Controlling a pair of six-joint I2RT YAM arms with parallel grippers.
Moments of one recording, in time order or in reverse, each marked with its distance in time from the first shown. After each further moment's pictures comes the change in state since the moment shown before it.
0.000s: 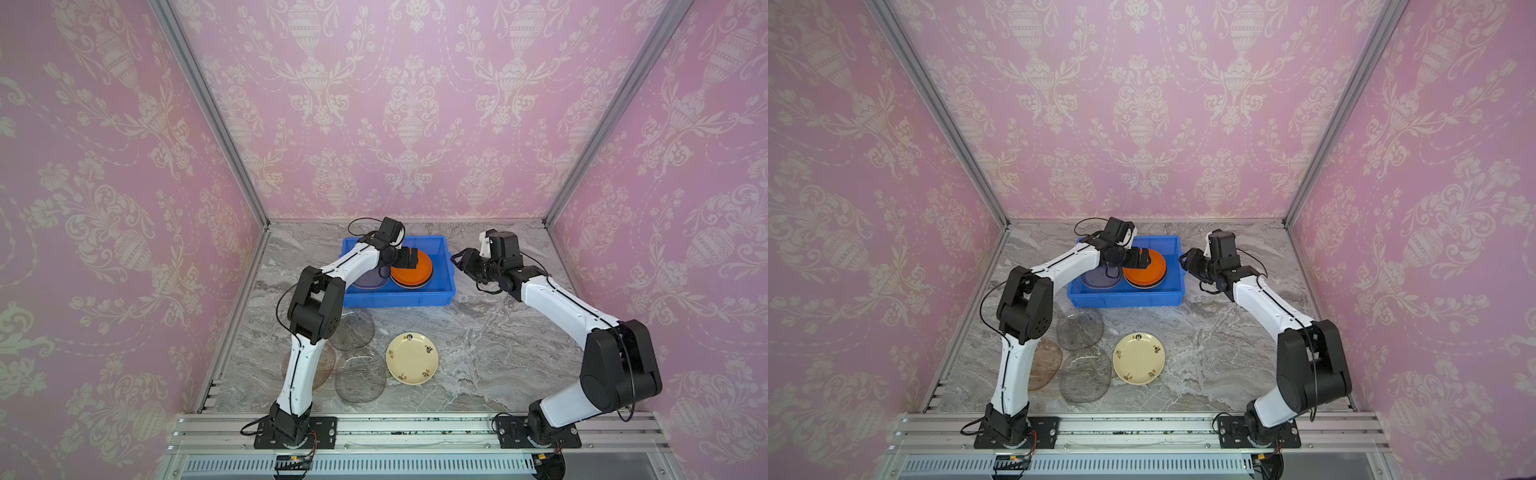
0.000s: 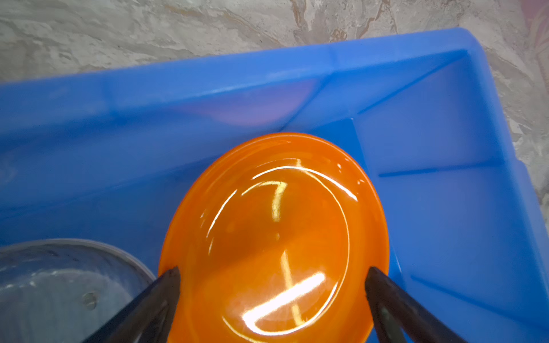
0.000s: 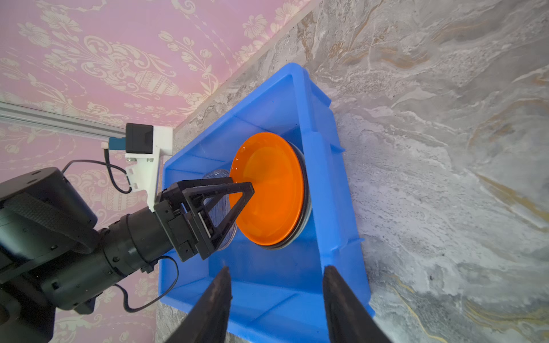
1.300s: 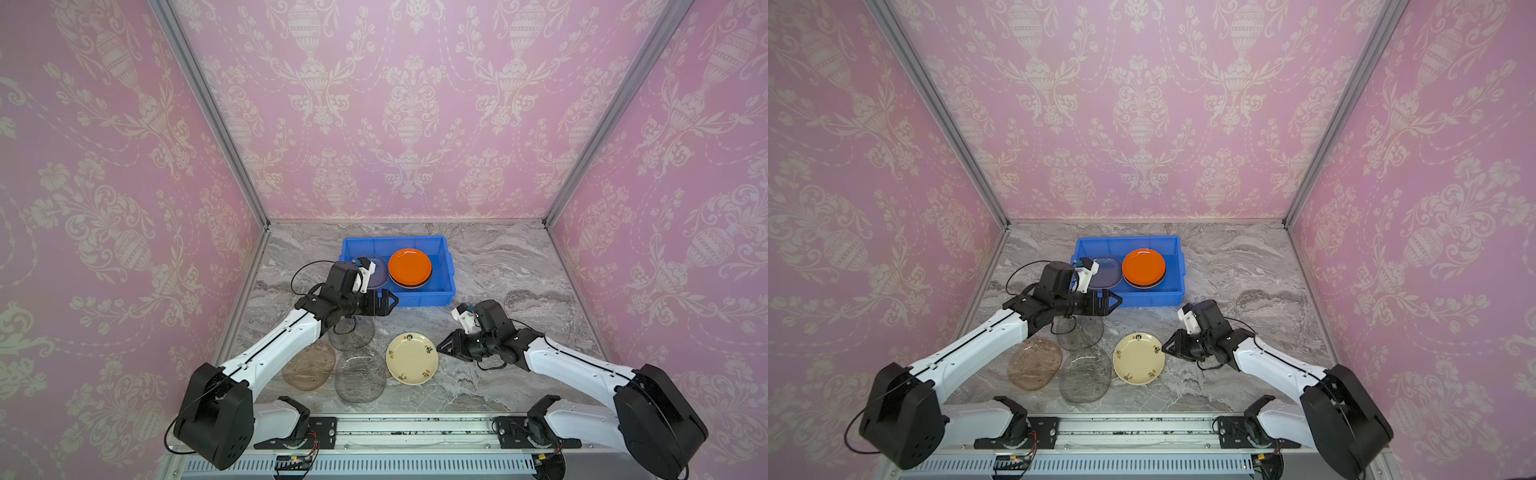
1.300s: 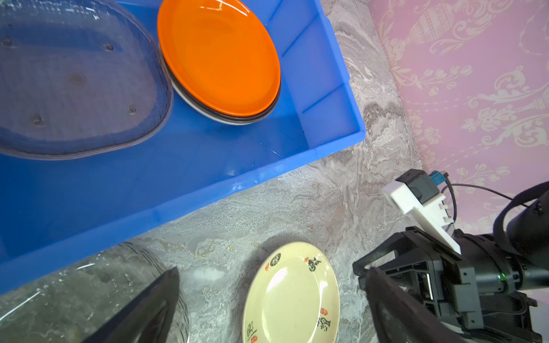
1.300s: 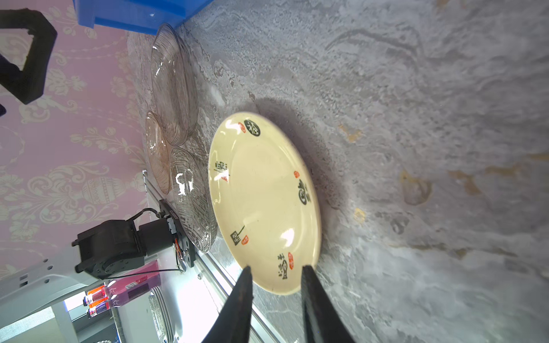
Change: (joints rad) left arm 0.001 -0.934 -0.964 0.190 0.247 -0.145; right arm 0.301 -0.291 -0.595 0.051 -0.287 0.024
